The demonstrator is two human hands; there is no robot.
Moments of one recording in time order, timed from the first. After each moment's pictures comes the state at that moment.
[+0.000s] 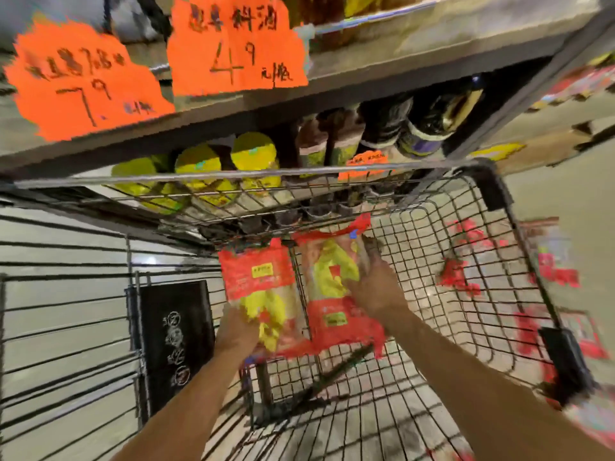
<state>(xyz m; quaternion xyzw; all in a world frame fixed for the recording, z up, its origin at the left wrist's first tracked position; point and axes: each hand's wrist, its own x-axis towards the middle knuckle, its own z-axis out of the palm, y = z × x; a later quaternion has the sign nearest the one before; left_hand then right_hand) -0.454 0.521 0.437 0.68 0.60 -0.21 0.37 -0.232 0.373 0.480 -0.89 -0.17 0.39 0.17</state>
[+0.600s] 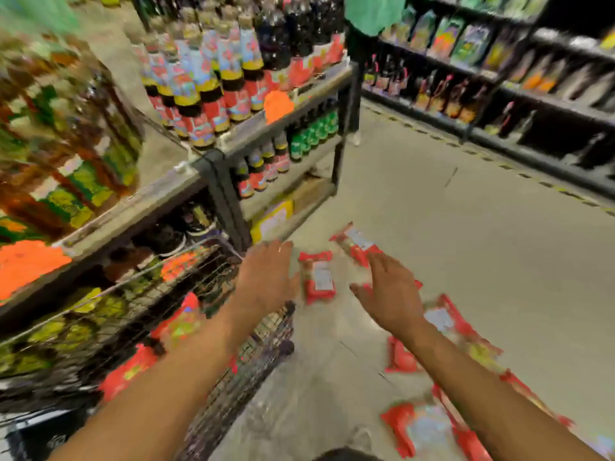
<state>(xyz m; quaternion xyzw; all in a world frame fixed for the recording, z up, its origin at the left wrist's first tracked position) -0.220 0.180 0.796 1.00 -0.08 -0.05 0.03 -0.228 -0.068 0.784 -0.98 -0.07 0.06 0.15</state>
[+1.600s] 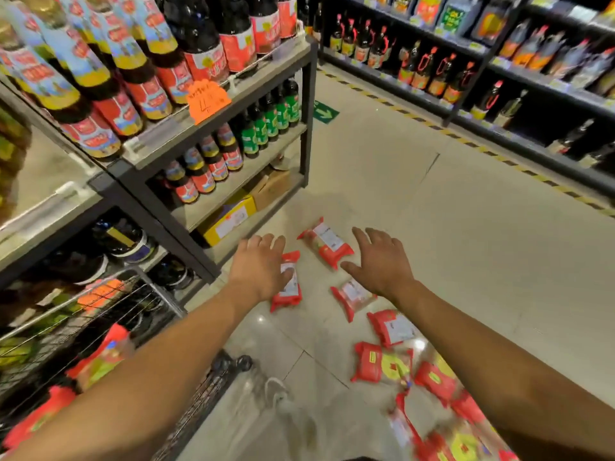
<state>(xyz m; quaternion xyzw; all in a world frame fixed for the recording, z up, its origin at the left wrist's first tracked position) -0.034 0.055 0.743 0.99 -0.07 -0.13 -0.03 -0.009 -0.188 0.756 -0.98 -0.10 0.15 0.01</state>
